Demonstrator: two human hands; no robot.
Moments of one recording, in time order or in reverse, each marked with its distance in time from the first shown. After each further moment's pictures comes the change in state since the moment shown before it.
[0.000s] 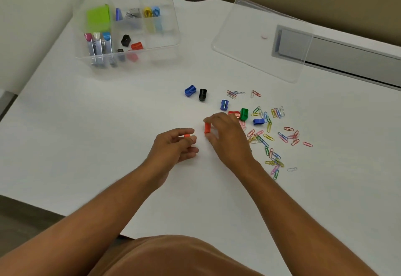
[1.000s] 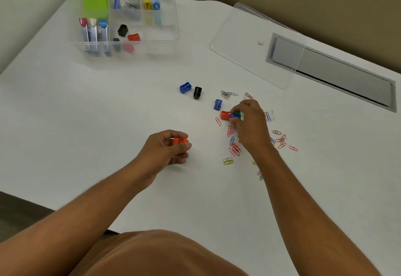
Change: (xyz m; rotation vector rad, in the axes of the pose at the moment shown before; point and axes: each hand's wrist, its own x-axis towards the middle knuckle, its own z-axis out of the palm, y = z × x) left_hand -0.011 -0.010 -0.007 0.008 -0.079 0.002; right_hand 0.023 0.053 -0.041 0.079 0.148 0.282
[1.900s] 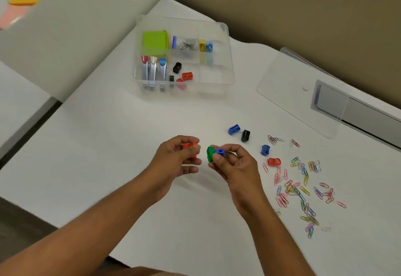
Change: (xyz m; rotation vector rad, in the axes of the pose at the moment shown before) left_hand 0.023 0.065 -0.109 -0.191 0.054 0.046; right_hand -0.056 -0.172 0.048 1.079 -0.240 0.364
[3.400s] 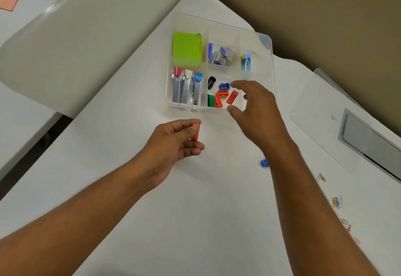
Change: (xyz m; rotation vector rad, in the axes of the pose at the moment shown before) left_hand 0.086 0.088 -0.108 -0.204 -0.037 -0.052; right_hand 0.152 -0.111 0.147 -1.310 0.045 -0.537
